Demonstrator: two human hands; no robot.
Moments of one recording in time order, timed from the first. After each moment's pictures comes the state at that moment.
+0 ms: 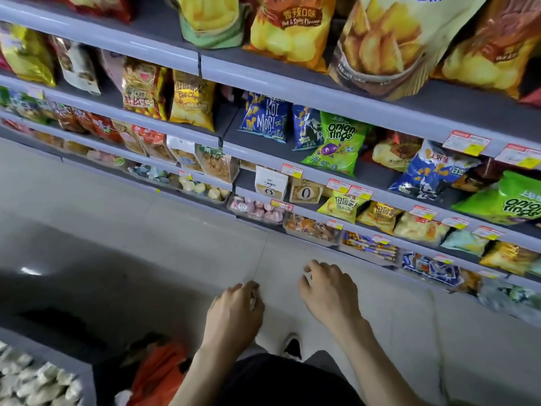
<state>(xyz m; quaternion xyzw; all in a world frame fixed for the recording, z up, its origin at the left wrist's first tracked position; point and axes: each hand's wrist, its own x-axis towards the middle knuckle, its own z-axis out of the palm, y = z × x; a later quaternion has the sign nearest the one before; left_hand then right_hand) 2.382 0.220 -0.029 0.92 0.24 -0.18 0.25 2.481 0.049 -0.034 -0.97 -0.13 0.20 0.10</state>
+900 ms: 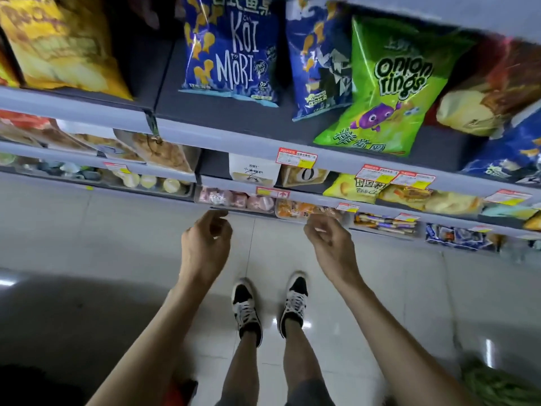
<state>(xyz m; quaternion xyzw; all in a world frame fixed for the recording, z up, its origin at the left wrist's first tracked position) 2.625 0.359 -0.236 0.86 0.28 -0.08 0.43 2.656 0.115 -0.249 -0.83 0.17 0.19 0.50</state>
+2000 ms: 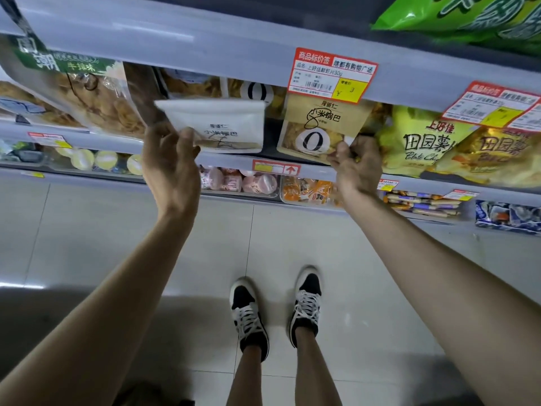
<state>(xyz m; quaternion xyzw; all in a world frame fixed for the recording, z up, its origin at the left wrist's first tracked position) 2.728 0.383 -0.389 0.70 0.28 0.18 0.64 2.790 0.120 -0.434 -0.80 0.28 -0.03 0.53</state>
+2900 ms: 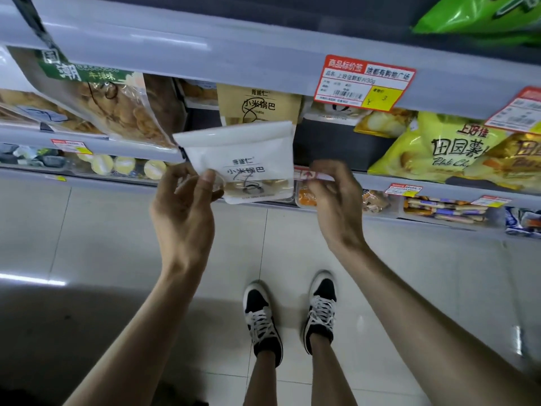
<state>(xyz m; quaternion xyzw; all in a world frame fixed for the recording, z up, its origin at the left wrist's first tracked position) 2.678 0.378 -0.367 0.69 0.28 0.12 0.65 2.727 0.179 -0.395 -0.78 0.15 0.07 0.60</state>
